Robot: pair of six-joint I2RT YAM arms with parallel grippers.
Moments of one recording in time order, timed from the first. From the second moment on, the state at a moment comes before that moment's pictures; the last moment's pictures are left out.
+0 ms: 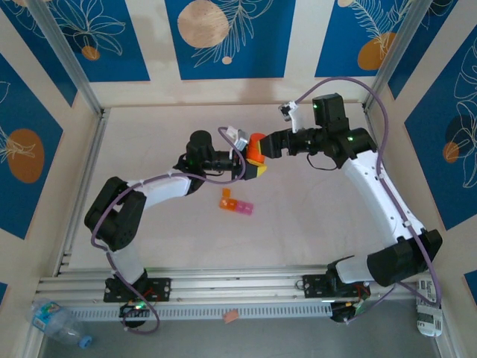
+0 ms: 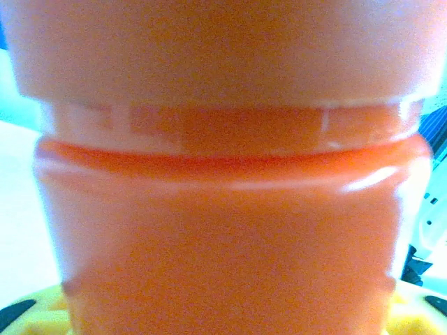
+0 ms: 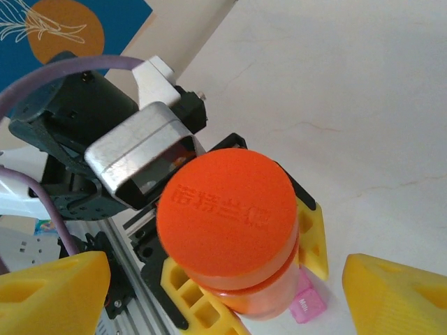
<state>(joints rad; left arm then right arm) -0.62 1.76 1.08 0.68 0.98 -0.31 0.32 1.37 1.49 -0.83 -0.70 0.13</state>
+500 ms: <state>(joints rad) -0.62 1.76 1.08 0.69 1.00 -0.32 0.38 1.46 1.51 -0.84 -0.70 0.11</state>
